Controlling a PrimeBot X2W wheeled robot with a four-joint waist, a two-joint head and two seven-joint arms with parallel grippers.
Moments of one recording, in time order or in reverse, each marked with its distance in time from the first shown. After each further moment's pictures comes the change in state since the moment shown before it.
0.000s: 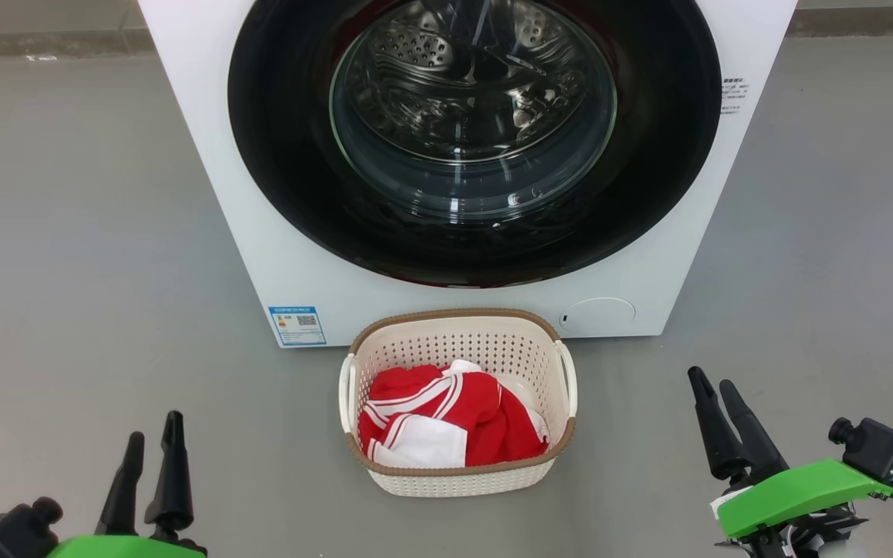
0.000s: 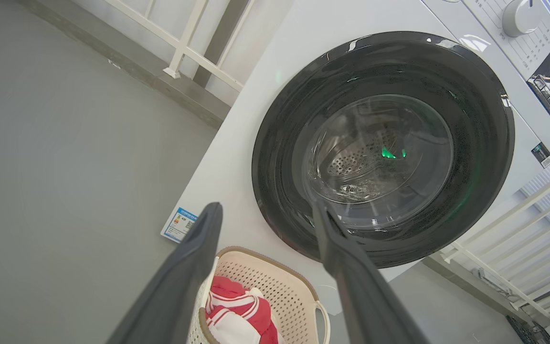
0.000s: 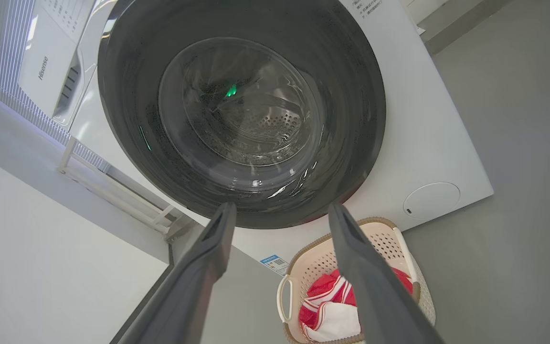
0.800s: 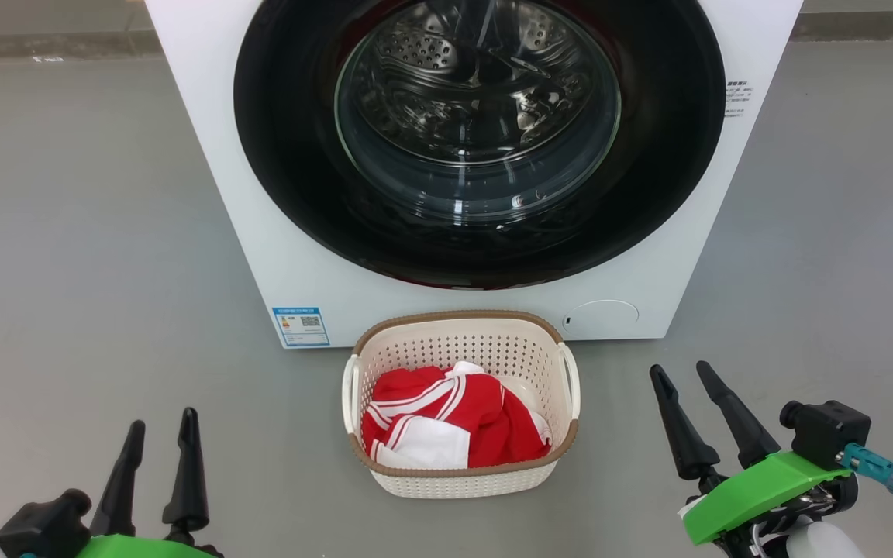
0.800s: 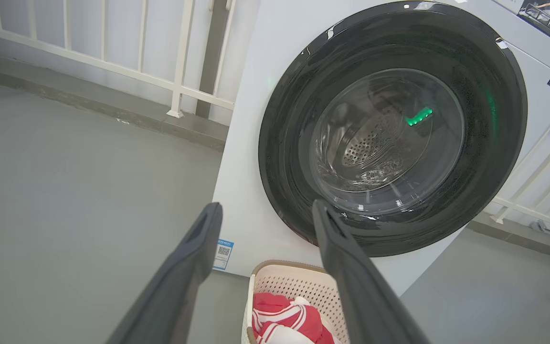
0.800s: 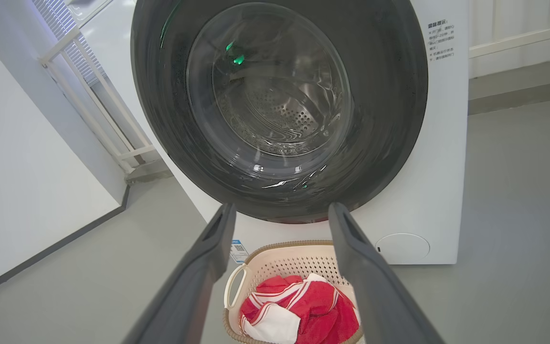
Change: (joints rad) left arm -0.003 -0.017 0.009 0.000 0.315 0.000 -0.072; right arm -0.038 -0.018 0.059 0.019 -0.372 0.000 -0.070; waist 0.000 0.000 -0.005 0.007
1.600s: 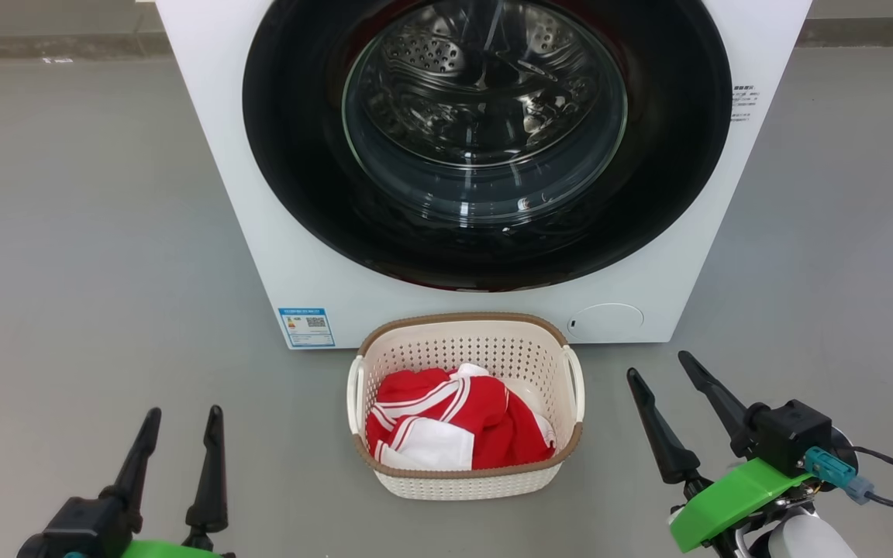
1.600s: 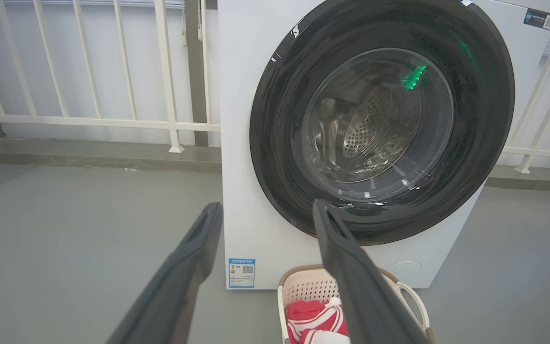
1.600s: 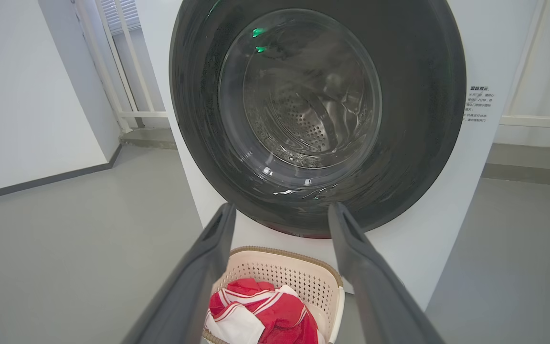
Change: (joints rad) left arm 0.000 0.001 -0.022 -0.008 0.252 -0.001 -0.068; right arm -0.021 -0.022 0.046 0.003 -0.253 0.000 -0.067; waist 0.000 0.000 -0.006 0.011
